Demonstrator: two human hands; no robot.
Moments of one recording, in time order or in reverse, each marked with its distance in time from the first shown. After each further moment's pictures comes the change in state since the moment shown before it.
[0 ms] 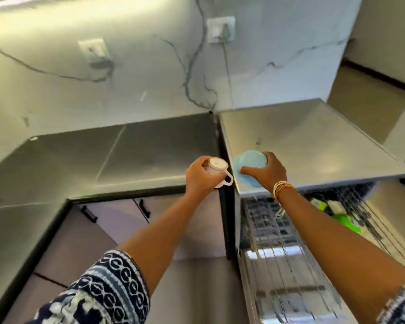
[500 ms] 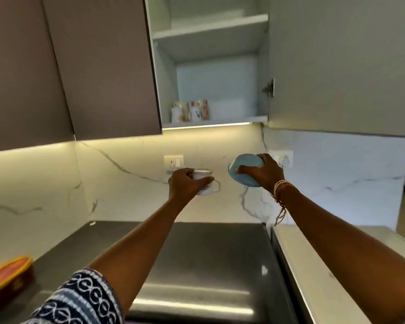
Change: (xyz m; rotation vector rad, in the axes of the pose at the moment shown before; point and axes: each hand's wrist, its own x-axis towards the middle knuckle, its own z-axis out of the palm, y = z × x) left_hand 0.178 0.081 -0.320 -0.022 0.384 0.226; right_hand 0.058 -0.377 0.064 0.163 -0.005 -0.481
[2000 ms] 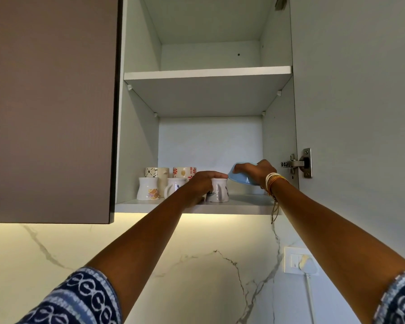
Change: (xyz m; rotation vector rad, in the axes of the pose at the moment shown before) left_hand 0.357 0.072 0.114 -0.275 -0.476 0.125; right_hand 0.397 -0.068 0.029 -0.120 0.101 -0.045
